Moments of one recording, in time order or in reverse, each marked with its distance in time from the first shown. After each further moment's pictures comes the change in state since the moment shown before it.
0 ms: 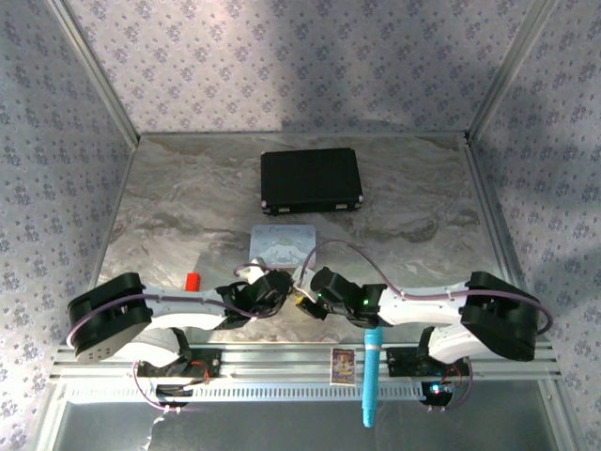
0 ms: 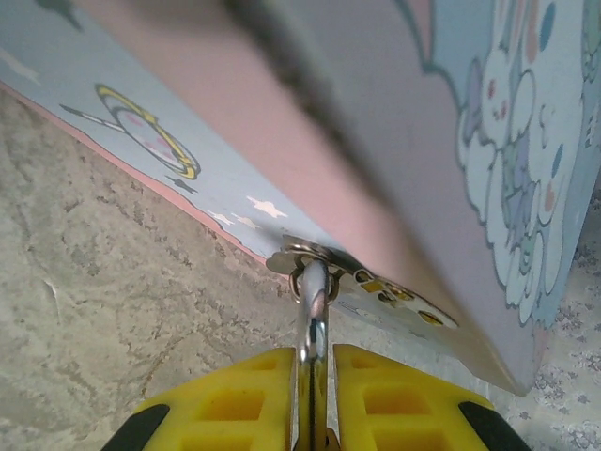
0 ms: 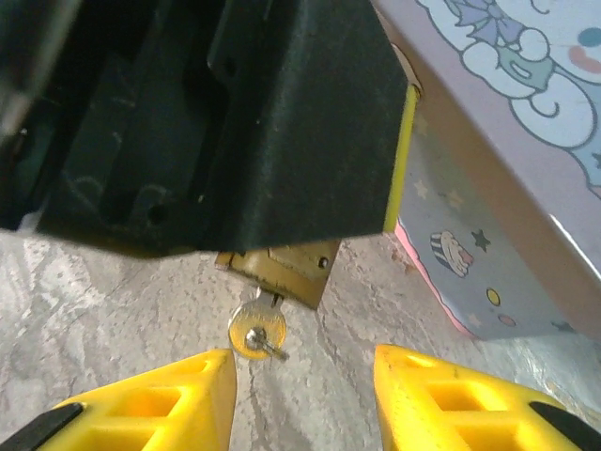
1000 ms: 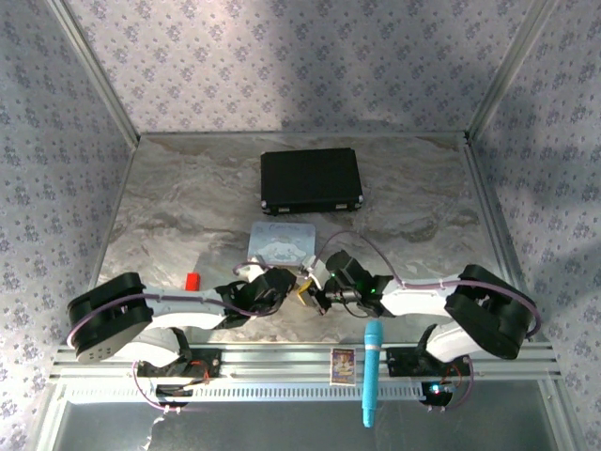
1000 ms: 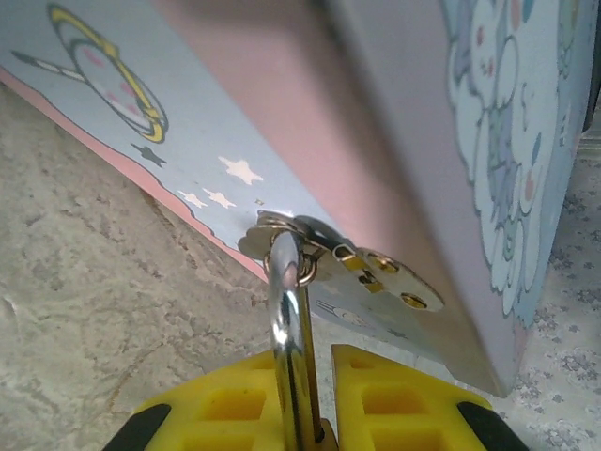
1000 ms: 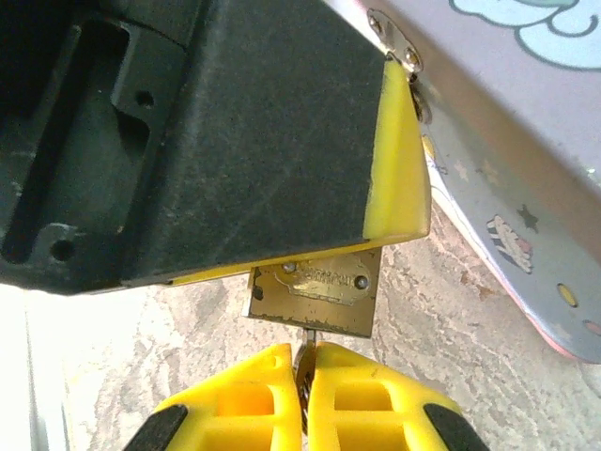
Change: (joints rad) left arm 0.012 0.001 -0.008 0.053 0.000 0.001; right arm -0.218 0.042 -0.078 0.217 -0.456 0.164
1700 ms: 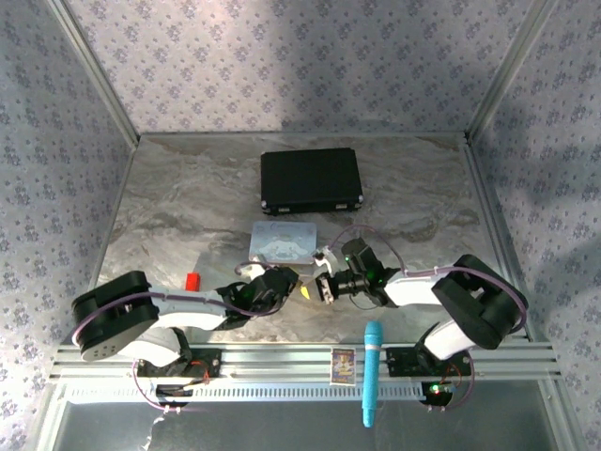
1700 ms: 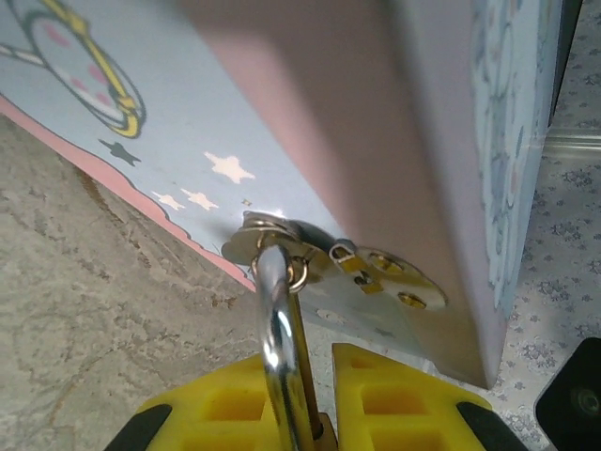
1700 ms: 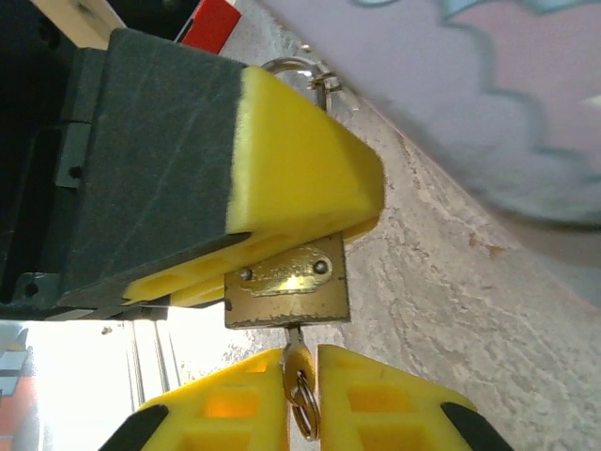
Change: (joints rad) left arm 0.000 0.027 -0.028 0.117 0.003 -0.008; right arm -0.208 0.084 -0.032 0.134 -0.350 0.269
